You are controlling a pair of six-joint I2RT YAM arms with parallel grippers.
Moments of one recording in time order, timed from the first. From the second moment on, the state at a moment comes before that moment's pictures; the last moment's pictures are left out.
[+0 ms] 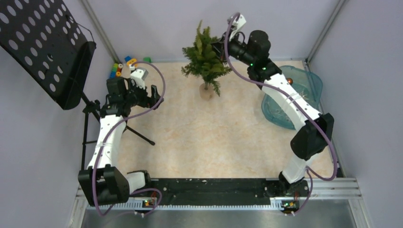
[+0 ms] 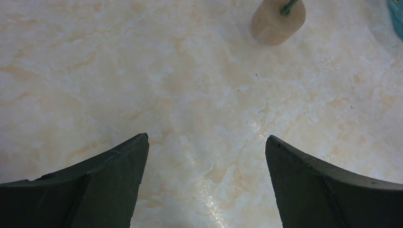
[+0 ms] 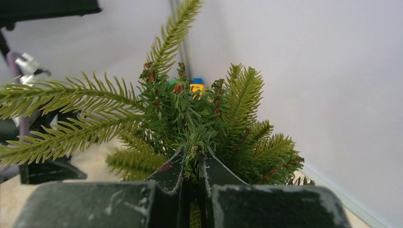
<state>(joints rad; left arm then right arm) 0.12 1.19 1.05 -0.41 0.58 0.18 0.47 1.74 1.79 0.06 -0.44 0.12</state>
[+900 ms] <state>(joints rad) 0.12 1.19 1.05 -0.43 0.59 0.19 0.53 1.49 1.67 -0.09 -0.32 -0.09</state>
